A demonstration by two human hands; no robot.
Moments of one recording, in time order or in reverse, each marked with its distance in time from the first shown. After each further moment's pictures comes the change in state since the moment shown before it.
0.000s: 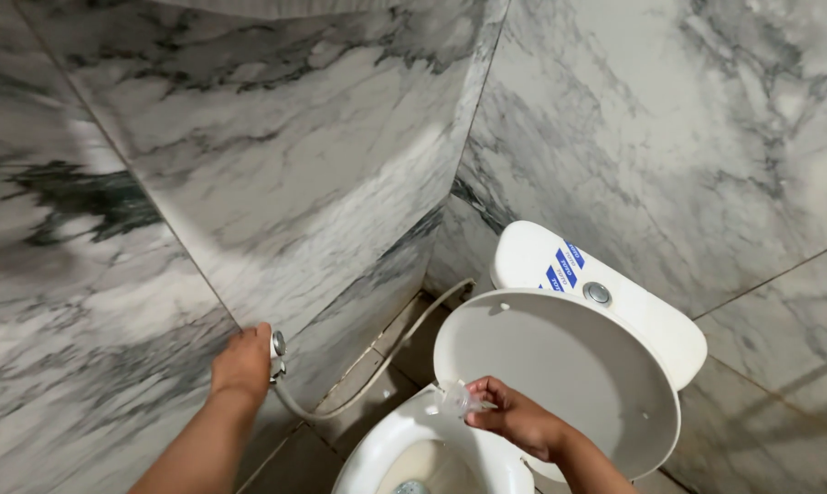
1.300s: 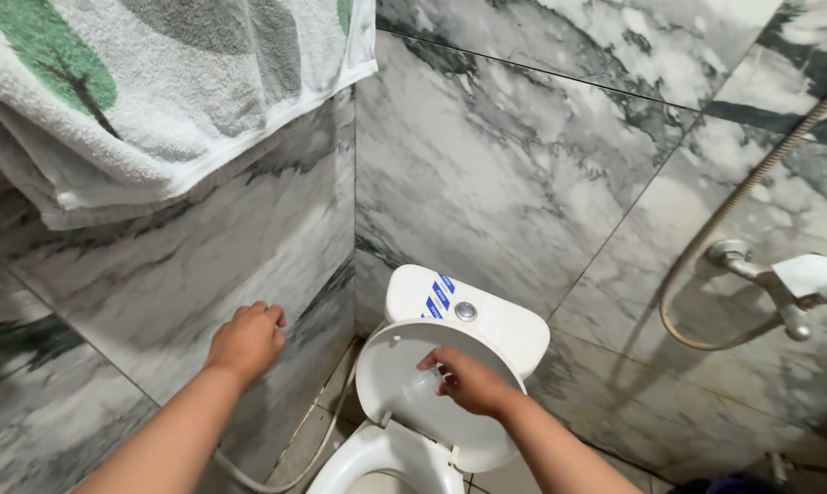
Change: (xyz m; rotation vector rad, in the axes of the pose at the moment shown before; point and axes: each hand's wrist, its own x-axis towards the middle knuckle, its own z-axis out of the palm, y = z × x) left_hand -0.043 0.176 -0.258 -0.157 0.140 0.451; right_hand -0.148 -0.112 -0.024 -0.615 0.311 -0.345
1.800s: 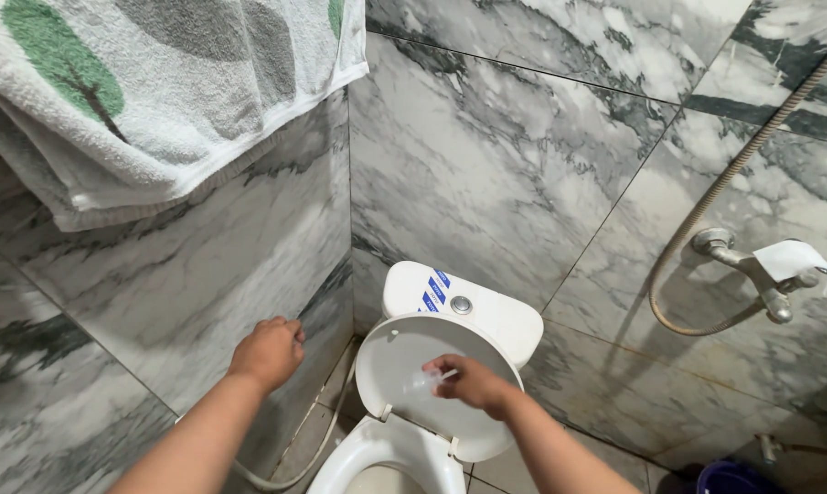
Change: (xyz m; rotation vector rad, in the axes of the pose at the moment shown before) left_hand -0.014 0.014 0.023 -0.101 -0.067 0.030; right_hand -0.001 0.035 0.010 0.313 -0.009 0.203
